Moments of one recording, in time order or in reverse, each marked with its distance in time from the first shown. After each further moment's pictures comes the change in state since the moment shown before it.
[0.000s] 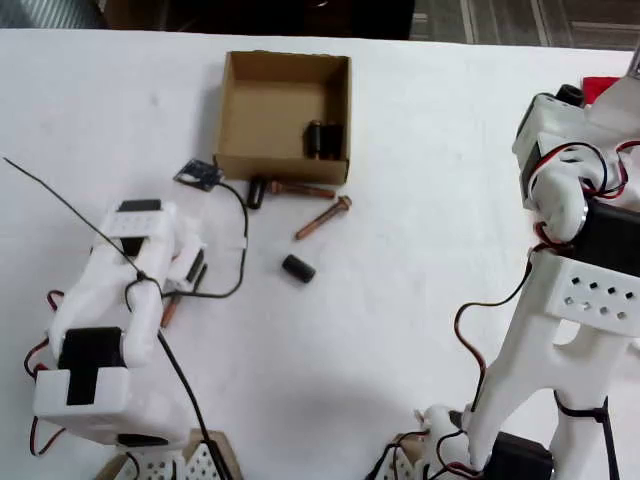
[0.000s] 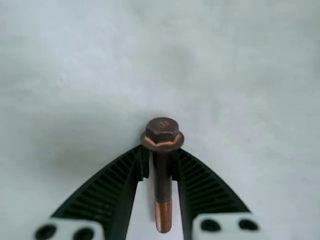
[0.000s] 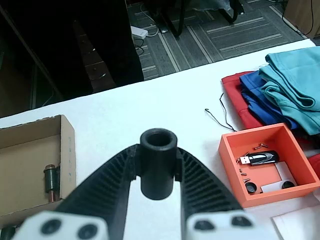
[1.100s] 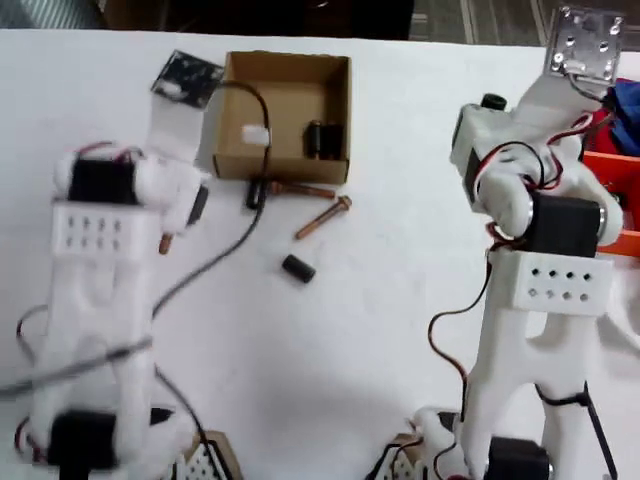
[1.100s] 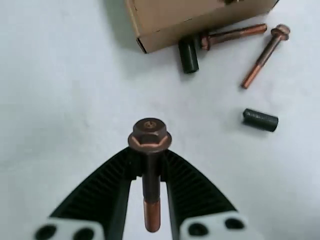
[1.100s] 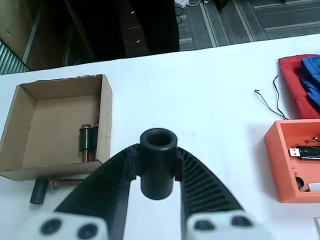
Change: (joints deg) left arm 7.4 -28.3 -26.8 26.2 9.6; right arm -10.5 -2.1 8.8 -1.8 -0.2
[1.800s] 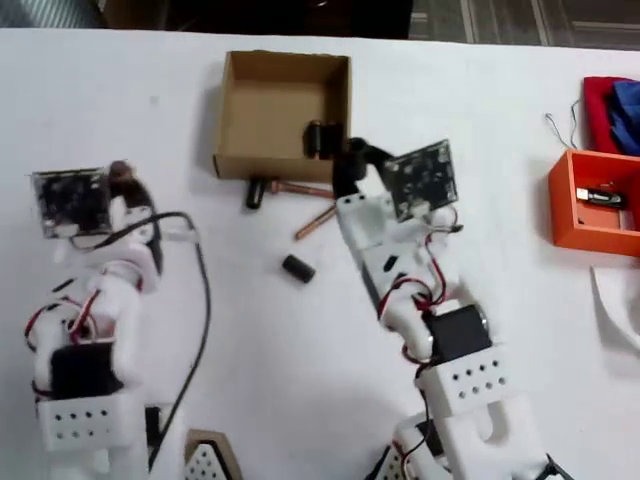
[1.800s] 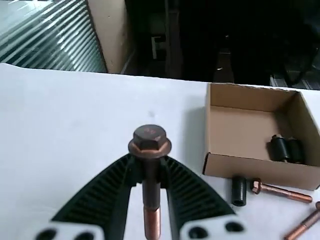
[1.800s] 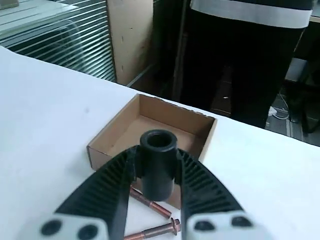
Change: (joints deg) left arm -12.1 -48.0 48.8 -40.8 14.9; right arm -25.6 -29.4 52.3 -43.5 9.7
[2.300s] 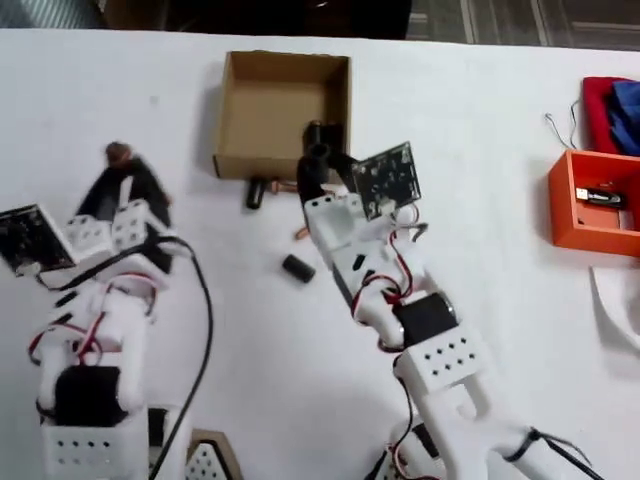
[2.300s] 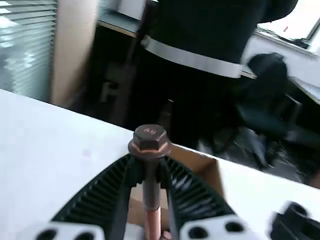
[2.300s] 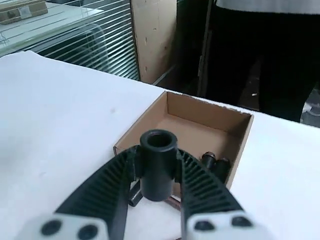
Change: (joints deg) left arm 10.1 -5.1 0.4 -7.7 20.5; right arm -4.3 9.1 4.0 -12.3 -6.5
